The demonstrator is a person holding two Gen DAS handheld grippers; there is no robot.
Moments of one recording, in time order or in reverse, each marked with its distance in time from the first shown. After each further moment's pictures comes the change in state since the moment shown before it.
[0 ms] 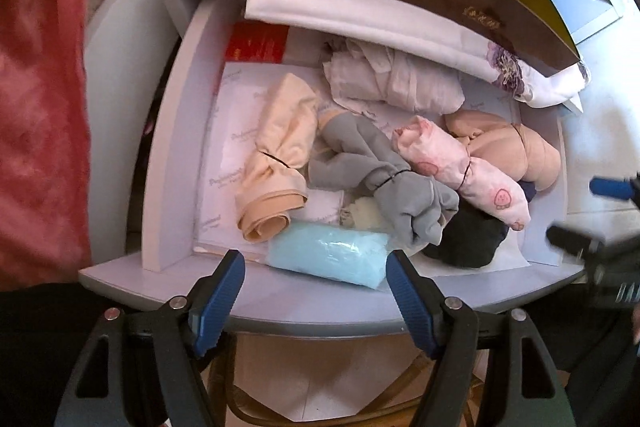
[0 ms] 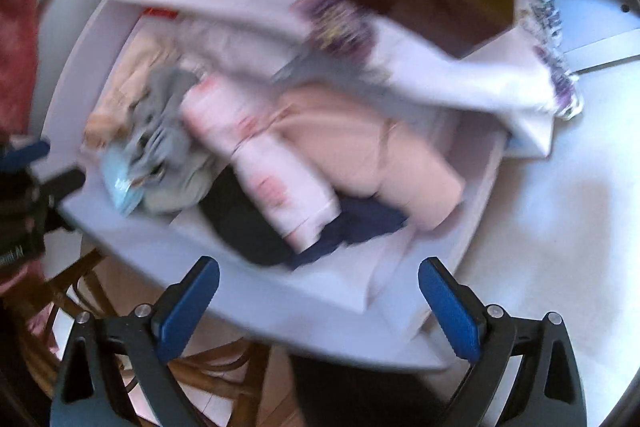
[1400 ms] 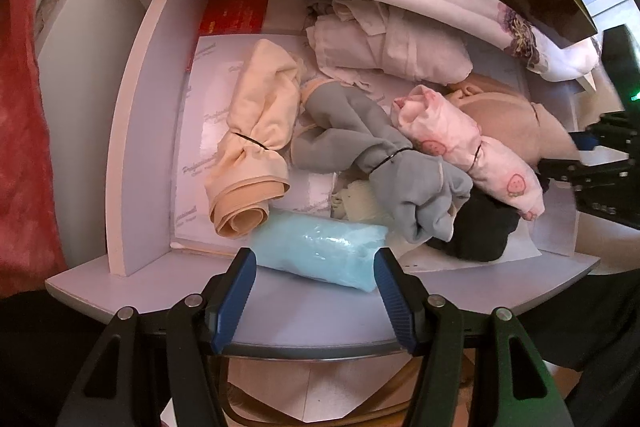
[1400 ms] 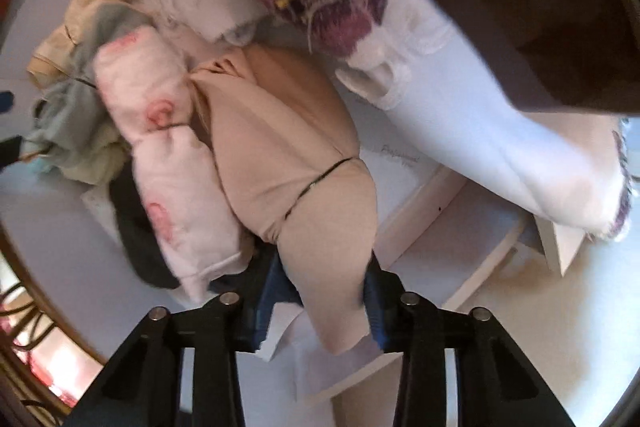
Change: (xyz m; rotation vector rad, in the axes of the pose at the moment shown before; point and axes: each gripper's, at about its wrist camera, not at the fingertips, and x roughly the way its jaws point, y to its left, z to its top) left arm 0.033 -0.014 0.001 0.035 0.077 0.011; right arm 0.088 -0.047 0.015 -0.311 0.101 -0.054
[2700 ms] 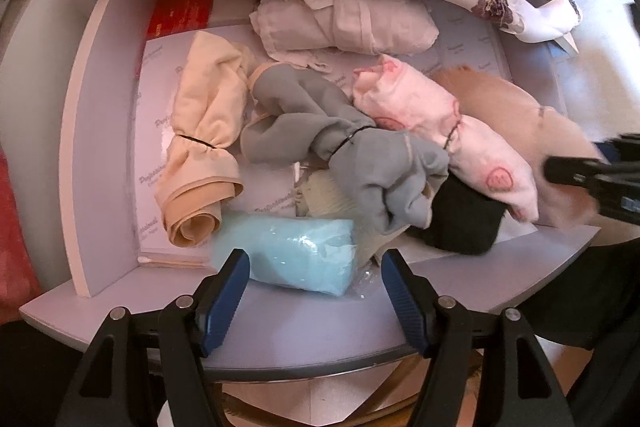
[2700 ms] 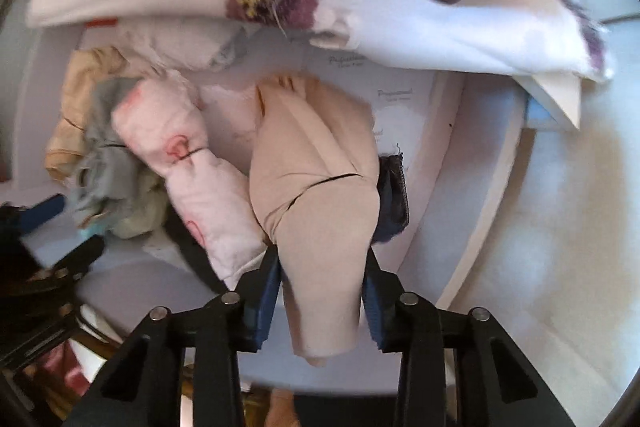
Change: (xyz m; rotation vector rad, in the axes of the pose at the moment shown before) left arm 0.030 -0.020 -0.004 0.107 0.021 -0.039; right arm 0.012 0.051 -0.038 0.405 -0.017 0.109
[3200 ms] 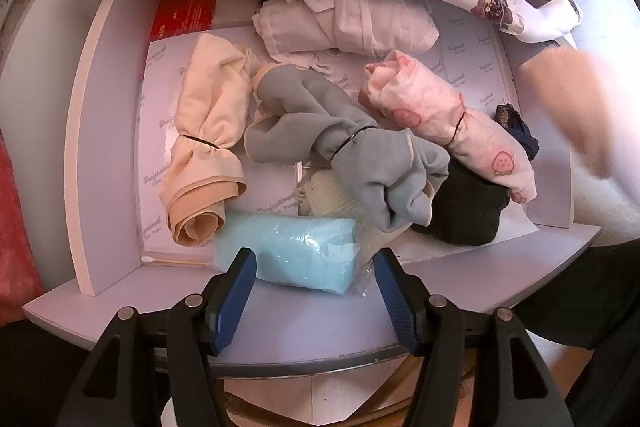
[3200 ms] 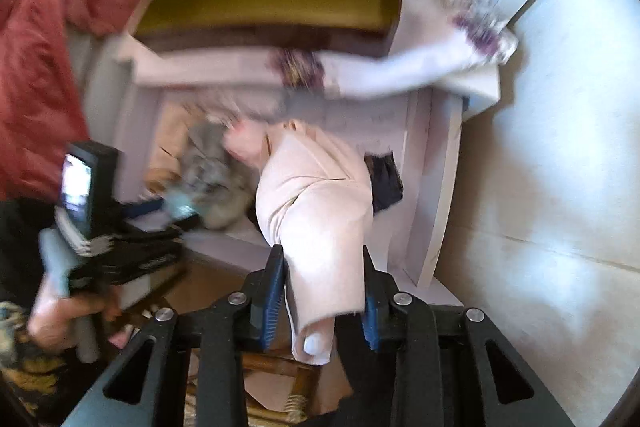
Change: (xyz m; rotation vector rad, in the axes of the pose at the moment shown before) left arm -0.009 0.003 -0.004 -0.001 -0.004 -0.001; right arm -0.126 -0.010 -0.079 0.095 -0.271 0.177
